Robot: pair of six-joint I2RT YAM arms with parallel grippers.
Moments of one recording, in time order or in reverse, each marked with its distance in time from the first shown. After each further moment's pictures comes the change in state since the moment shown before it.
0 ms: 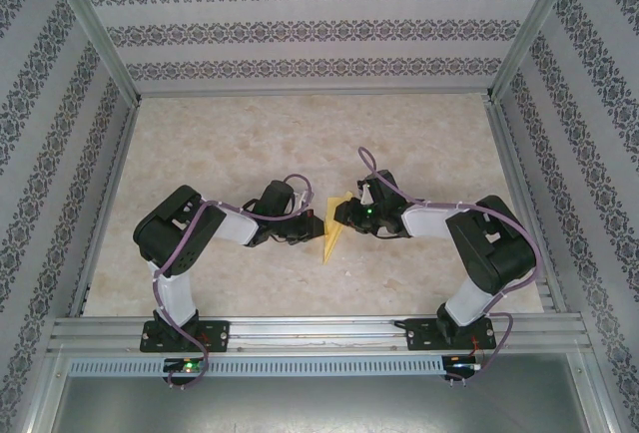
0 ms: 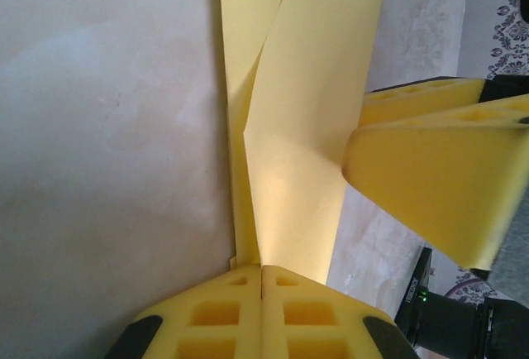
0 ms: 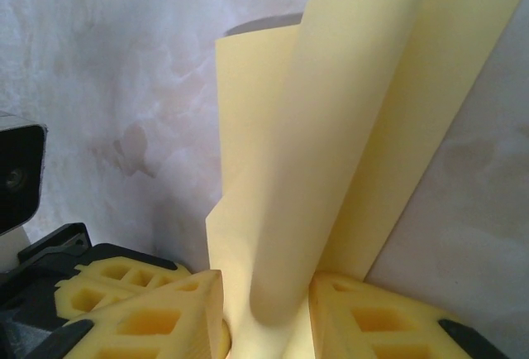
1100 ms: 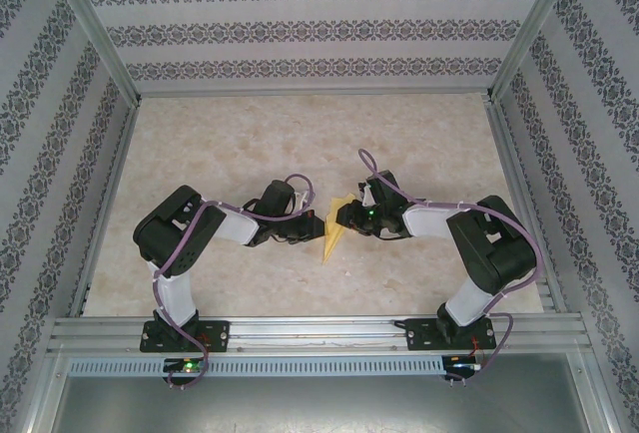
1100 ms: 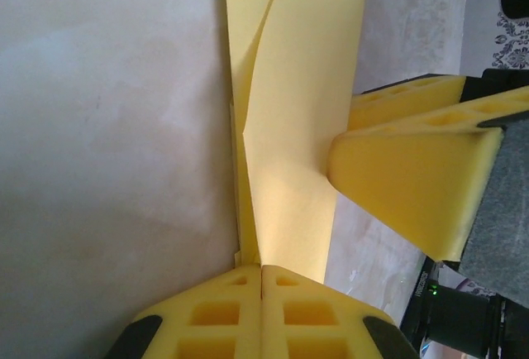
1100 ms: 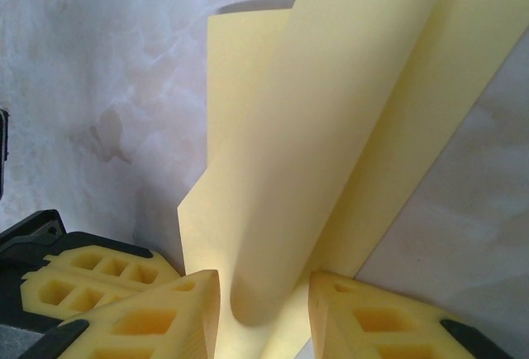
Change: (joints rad) left arm -0.006 -0.006 0.005 -0.010 -0.003 0.048; right arm -0.012 0.007 0.004 -0.047 -0.010 -0.042
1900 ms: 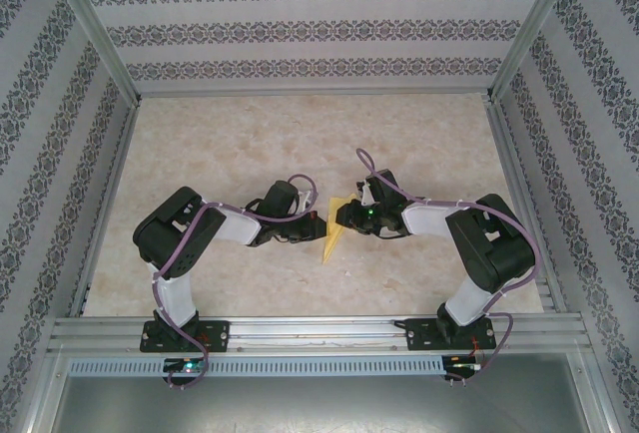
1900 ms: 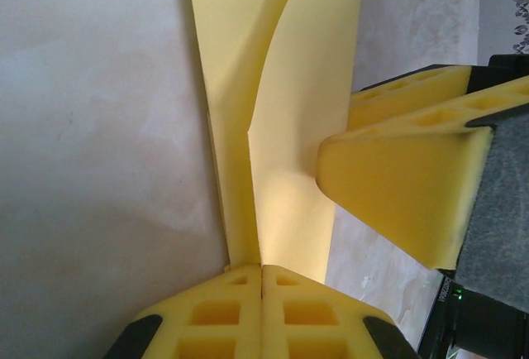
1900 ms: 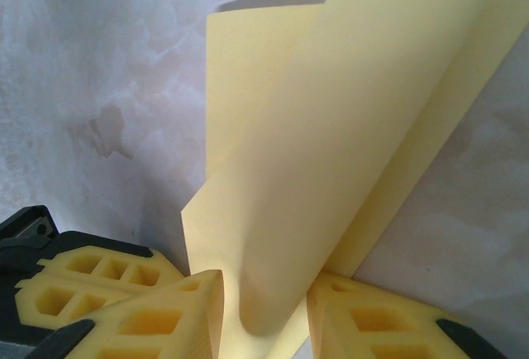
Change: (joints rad) left arm -0.021 -0.009 0.018 -0.045 -0.051 0.050; right arm -0.002 0.008 0.015 -0.016 -0.011 -0.033
